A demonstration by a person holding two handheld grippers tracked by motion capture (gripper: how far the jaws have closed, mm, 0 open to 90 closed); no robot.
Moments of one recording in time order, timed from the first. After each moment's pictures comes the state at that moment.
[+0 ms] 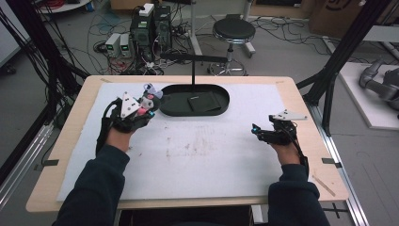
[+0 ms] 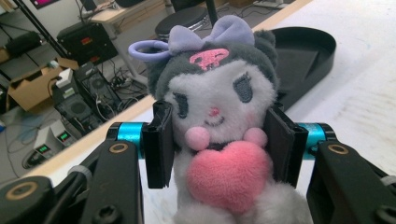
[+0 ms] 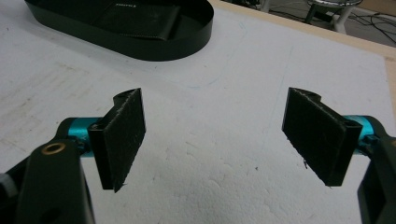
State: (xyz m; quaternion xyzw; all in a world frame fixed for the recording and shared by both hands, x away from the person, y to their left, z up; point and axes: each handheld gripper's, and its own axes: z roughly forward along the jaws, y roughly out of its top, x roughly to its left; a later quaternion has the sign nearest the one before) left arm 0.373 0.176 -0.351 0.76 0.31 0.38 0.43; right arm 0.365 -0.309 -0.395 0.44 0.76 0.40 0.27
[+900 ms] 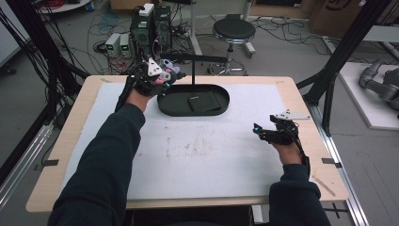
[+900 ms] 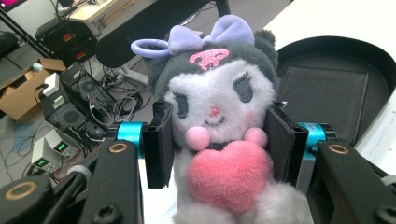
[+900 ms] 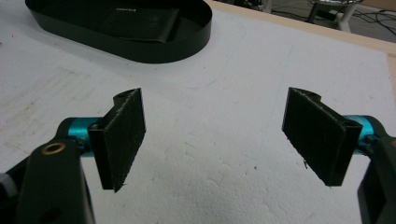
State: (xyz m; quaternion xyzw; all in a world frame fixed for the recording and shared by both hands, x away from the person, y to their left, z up) left arm 0.481 0.136 -0.320 0.80 0.29 0.35 0.38; right arm 0.366 -0.315 -0.396 0.45 0.75 0.41 0.26
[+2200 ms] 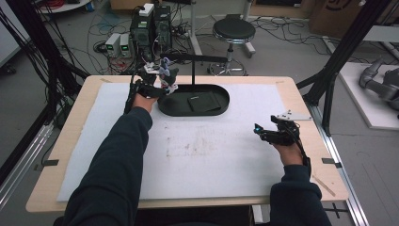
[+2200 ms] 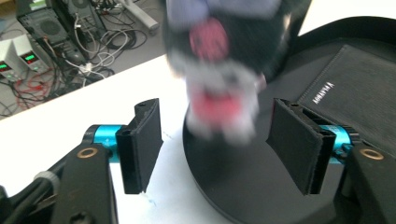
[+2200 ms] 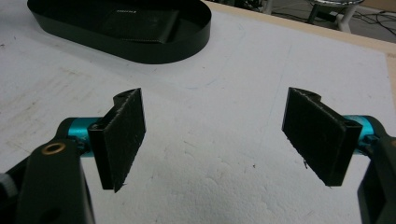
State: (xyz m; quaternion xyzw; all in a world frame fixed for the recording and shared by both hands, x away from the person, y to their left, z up) left arm 0.515 0.150 -0.375 0.76 0.46 0.27 0.37; right arm 0.364 -0.318 -0.397 0.45 0.75 0.42 0.26
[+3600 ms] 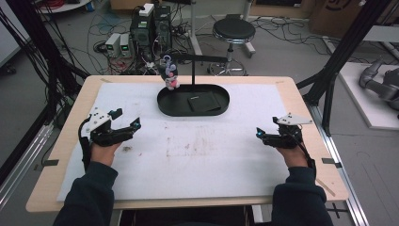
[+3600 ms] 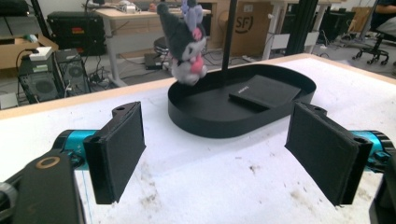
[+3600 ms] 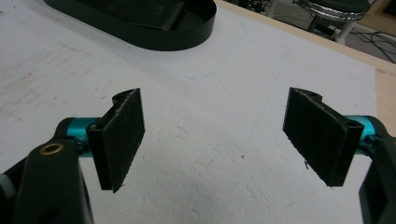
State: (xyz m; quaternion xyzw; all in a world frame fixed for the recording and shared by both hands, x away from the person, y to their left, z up) left arm 0.339 0.237 -0.399 0.66 0.40 0.30 0.55; right arm 0.355 -0.324 -0.397 0.40 0.77 0.40 0.28
